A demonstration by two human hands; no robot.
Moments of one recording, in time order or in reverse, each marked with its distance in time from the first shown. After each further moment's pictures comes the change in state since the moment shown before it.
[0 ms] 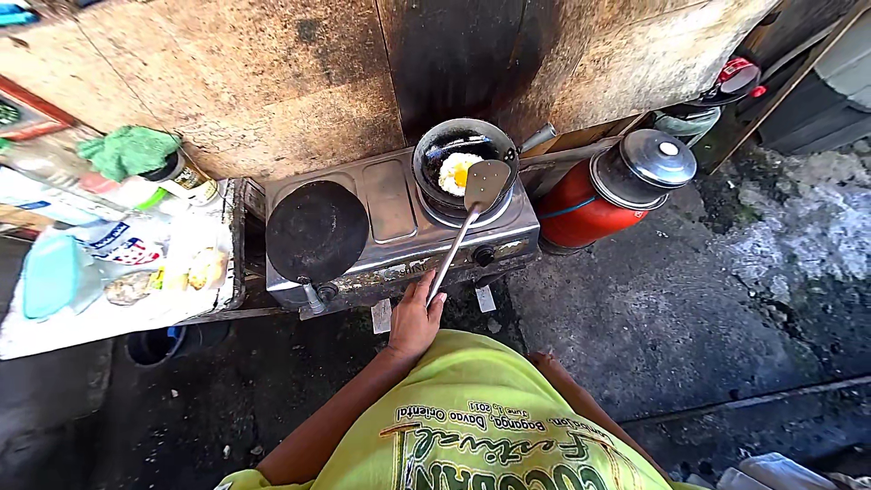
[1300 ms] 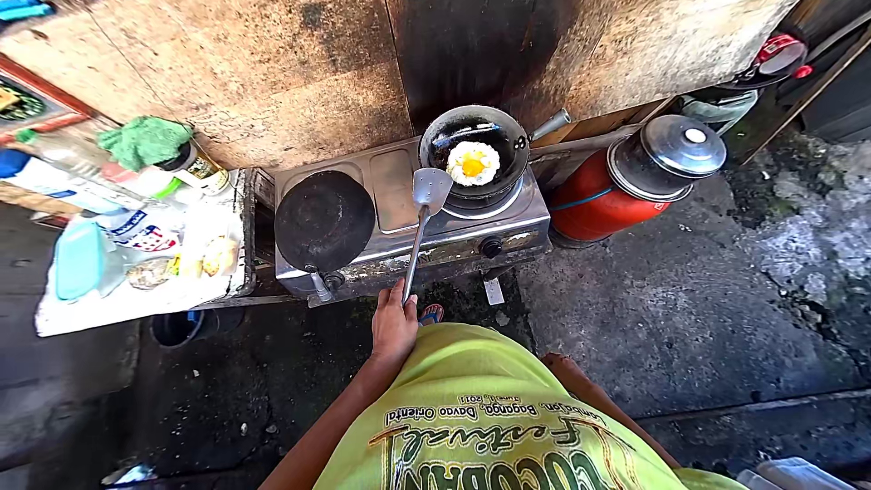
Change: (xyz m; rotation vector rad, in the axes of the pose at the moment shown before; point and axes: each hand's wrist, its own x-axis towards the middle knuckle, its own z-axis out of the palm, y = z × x) left_hand -0.022 -0.007 -0.020 0.073 -0.005 -0.349; right_hand 0.010 0.026 0.004 -0.096 -0.095 0.062
